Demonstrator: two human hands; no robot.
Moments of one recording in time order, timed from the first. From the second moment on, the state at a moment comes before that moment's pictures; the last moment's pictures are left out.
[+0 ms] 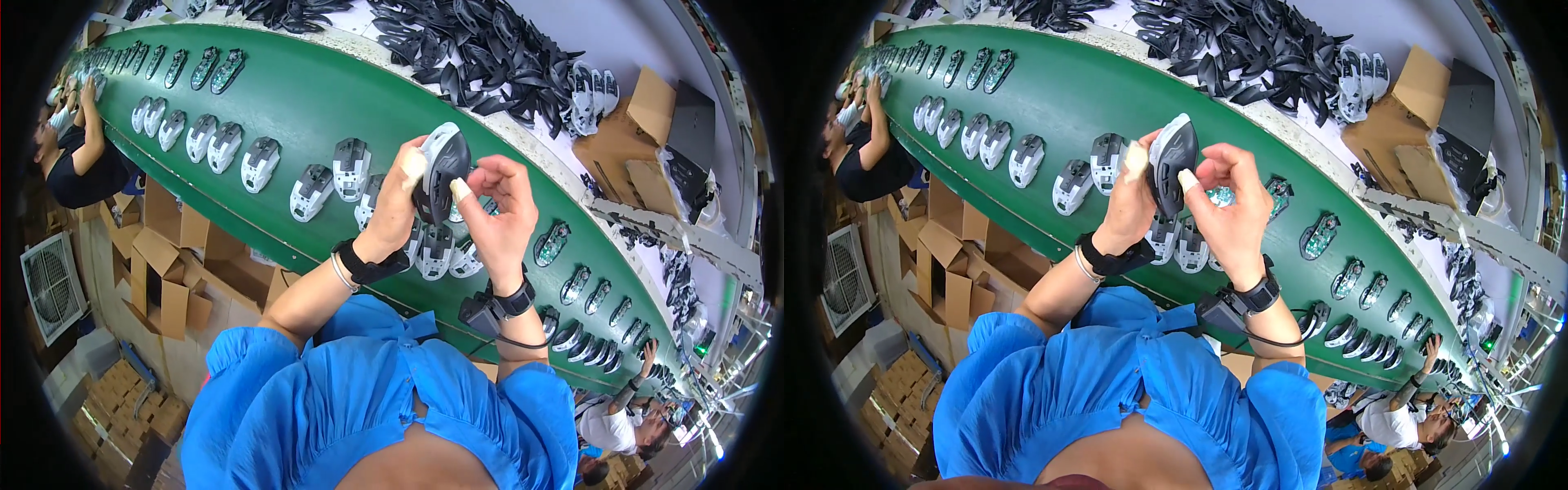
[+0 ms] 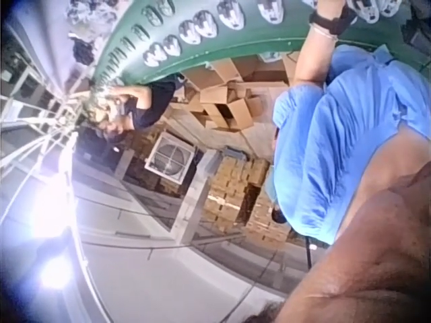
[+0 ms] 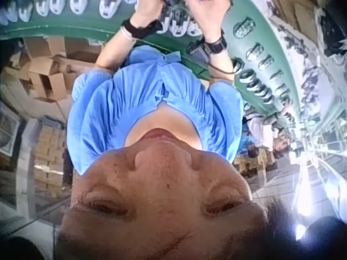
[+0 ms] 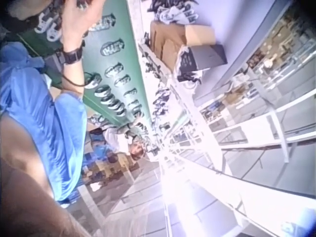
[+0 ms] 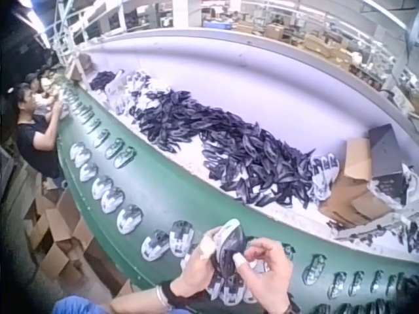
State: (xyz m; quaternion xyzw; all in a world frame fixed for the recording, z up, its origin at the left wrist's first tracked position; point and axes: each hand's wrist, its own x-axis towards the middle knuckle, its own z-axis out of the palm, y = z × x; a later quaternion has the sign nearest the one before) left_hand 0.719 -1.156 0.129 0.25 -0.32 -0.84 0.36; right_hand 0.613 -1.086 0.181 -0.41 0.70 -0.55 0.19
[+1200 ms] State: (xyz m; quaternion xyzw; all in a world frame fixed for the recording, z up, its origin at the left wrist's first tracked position) left_hand 0.767 -1.029 0.079 0.09 -0.72 -0.66 -0.18; right_hand 0.639 -0.878 0.133 -0.37 0.77 -0.33 0.41
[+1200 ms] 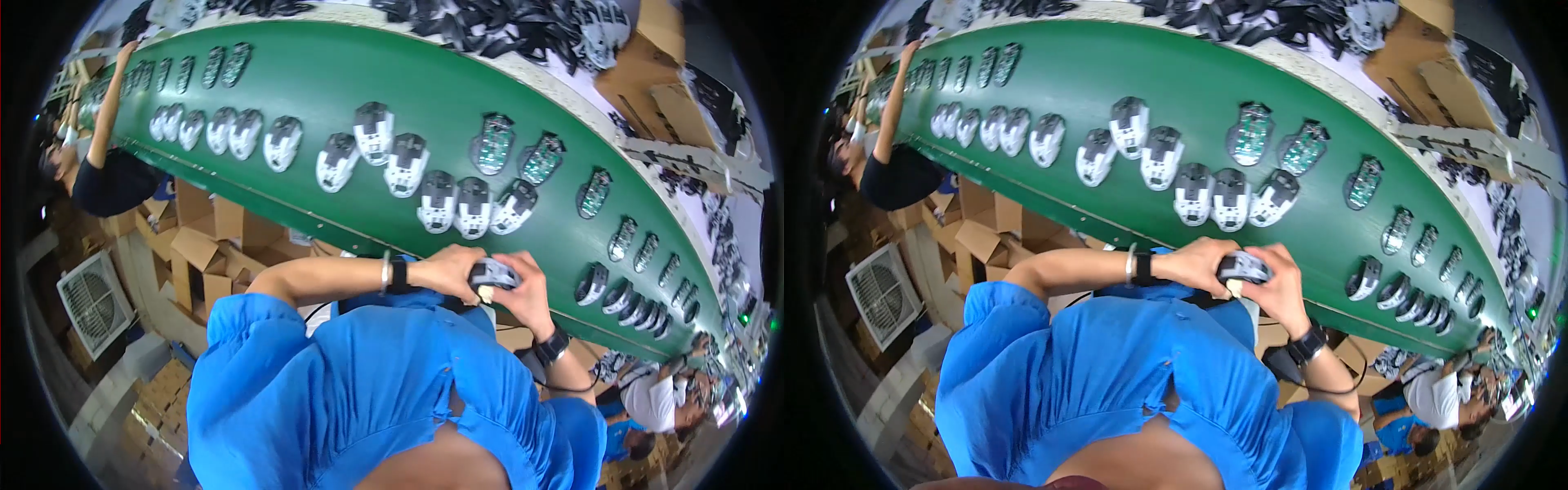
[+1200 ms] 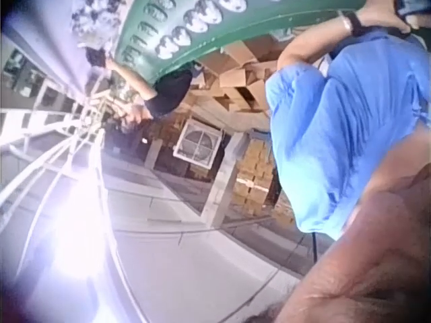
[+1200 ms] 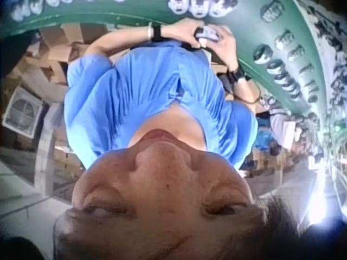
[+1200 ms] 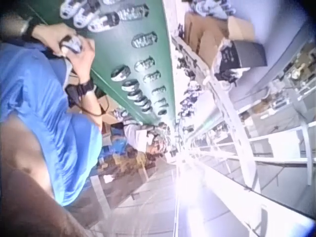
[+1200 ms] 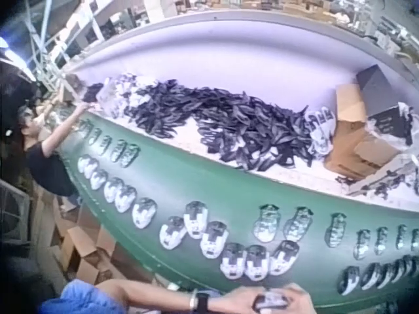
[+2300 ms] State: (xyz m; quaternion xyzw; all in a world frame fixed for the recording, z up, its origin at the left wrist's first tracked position) left_hand 0.857 -1.159 0.020 0.33 -0.93 -0.17 0.07; right_hand 0.717 -0.969 0.026 -0.51 0.85 -0.10 0.07
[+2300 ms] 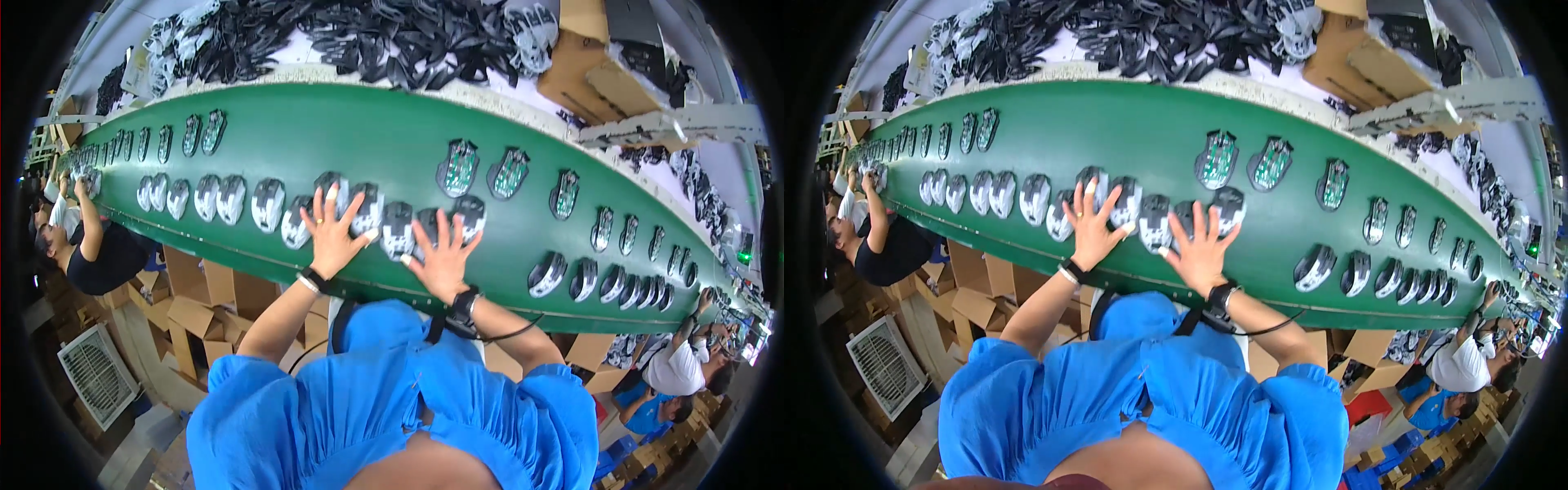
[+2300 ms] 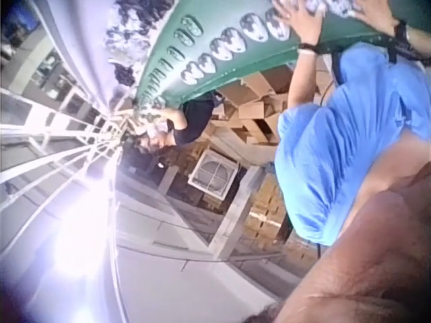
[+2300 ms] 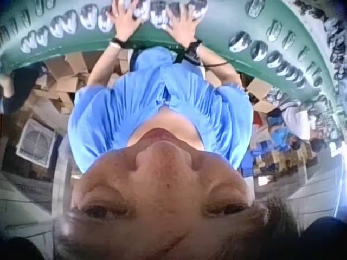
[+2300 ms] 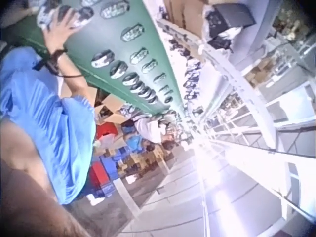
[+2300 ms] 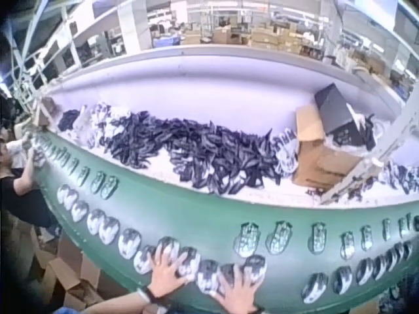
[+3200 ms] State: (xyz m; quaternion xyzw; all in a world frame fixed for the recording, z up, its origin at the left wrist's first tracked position) left_hand 0.794 -1.177 0.049 0.46 -0.83 -0.28 0.16; right_hand 0.515 -1.253 0.016 -0.42 0.88 -0.22 0.01
